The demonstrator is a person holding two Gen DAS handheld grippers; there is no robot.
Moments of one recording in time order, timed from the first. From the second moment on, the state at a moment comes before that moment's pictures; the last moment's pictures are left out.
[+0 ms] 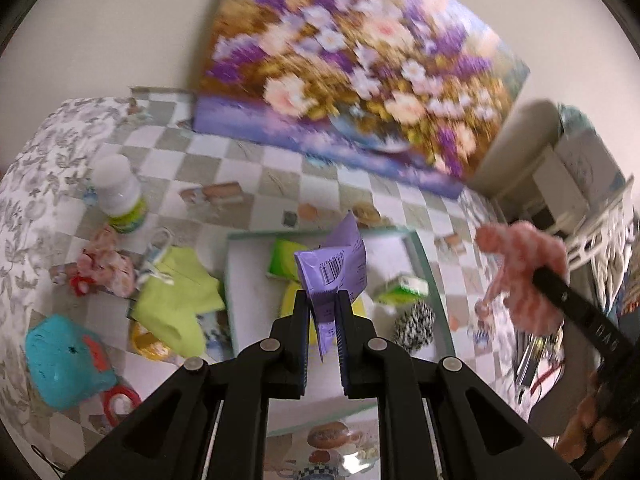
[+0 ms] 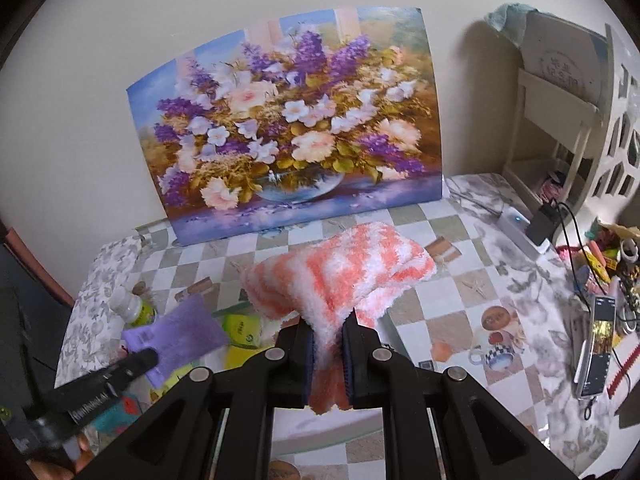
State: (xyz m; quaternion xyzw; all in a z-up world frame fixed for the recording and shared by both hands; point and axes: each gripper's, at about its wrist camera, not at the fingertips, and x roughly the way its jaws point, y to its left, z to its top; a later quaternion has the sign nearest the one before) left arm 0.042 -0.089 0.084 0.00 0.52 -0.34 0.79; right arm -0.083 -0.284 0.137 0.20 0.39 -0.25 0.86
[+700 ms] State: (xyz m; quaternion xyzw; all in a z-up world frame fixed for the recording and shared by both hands) left arm 0.028 -0.104 -0.024 0.05 0.64 -0.29 0.71; right arm -0.059 -0.269 0.005 0.23 0.56 -0.20 0.77
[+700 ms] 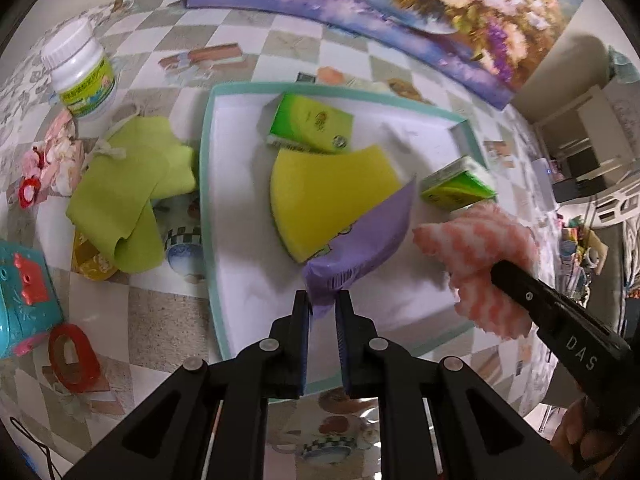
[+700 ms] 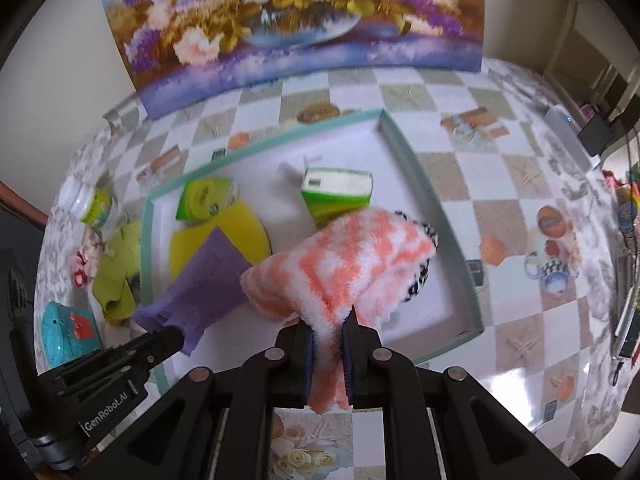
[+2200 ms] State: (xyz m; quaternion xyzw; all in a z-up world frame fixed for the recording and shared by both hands) left arm 0.064 -0.064 0.023 0.08 0.55 -0.17 0.81; right arm -0.053 -0.262 0.044 0.16 0.51 -0.24 0.81
